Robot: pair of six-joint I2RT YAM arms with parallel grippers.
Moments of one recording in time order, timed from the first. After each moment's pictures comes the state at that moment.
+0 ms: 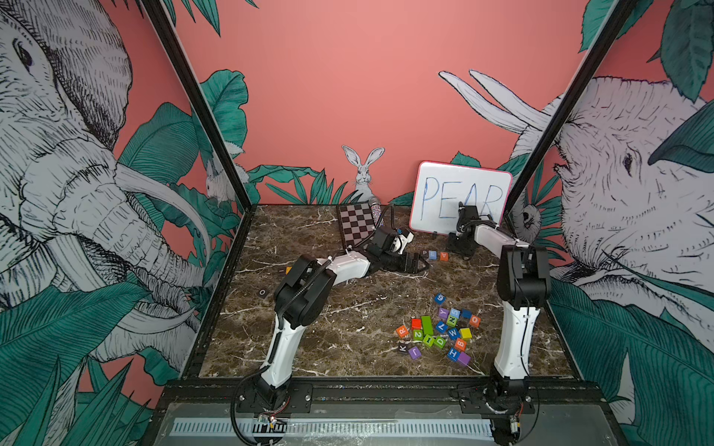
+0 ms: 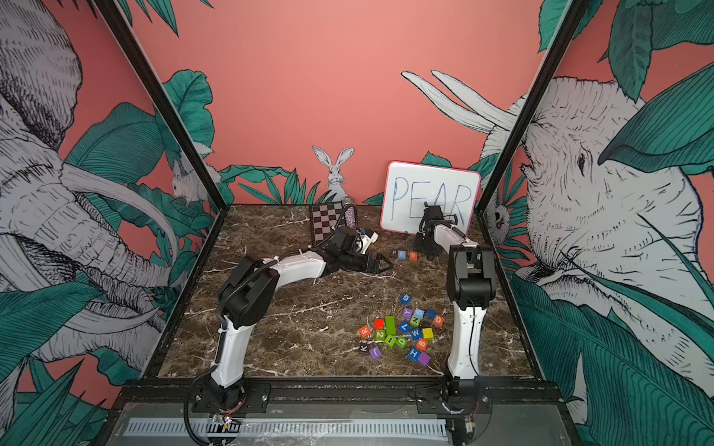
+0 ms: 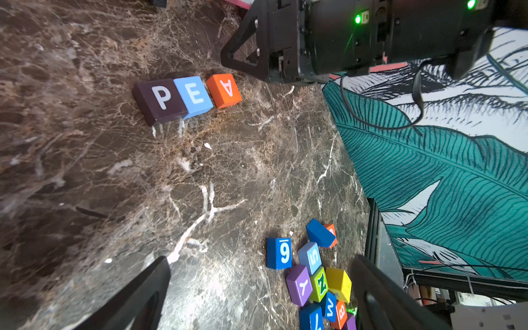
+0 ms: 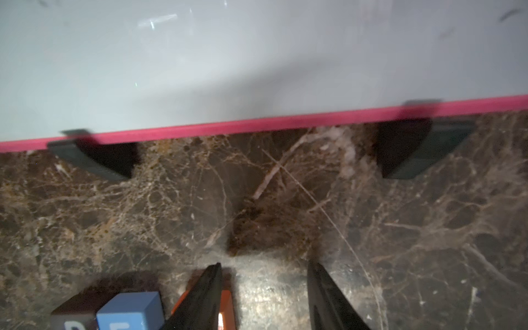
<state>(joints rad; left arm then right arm) -0.73 2.14 1.48 0.03 0.62 -0.55 0.05 2.17 1.64 -0.63 -0.02 0.27</state>
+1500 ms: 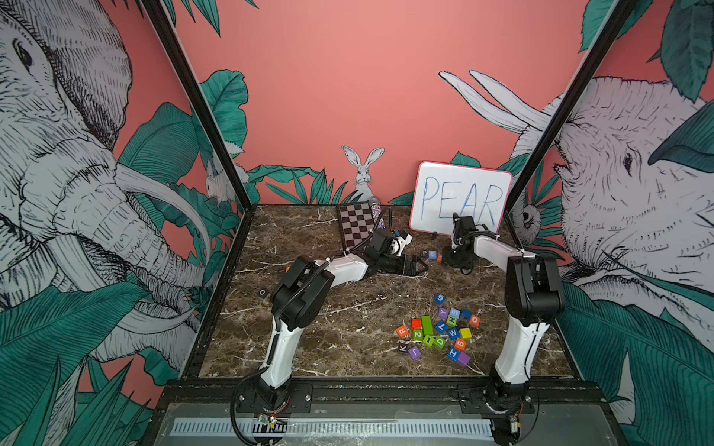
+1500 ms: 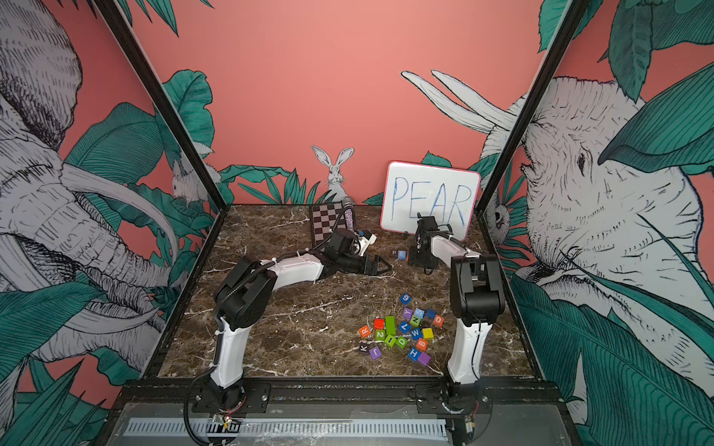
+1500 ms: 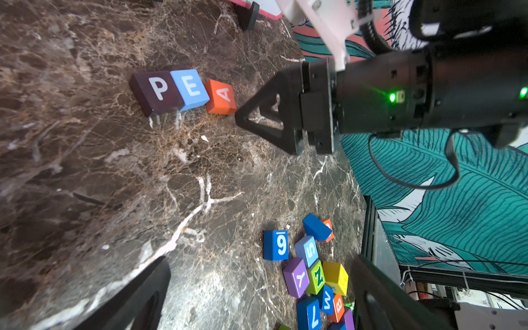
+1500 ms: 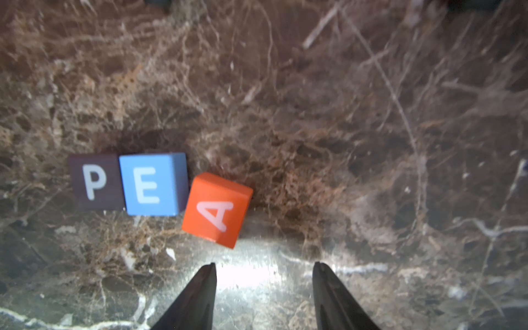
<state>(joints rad) -0.73 2.10 1.41 0.08 0.63 -0.56 0.12 1.97 1.38 -0.62 -0.02 0.22</state>
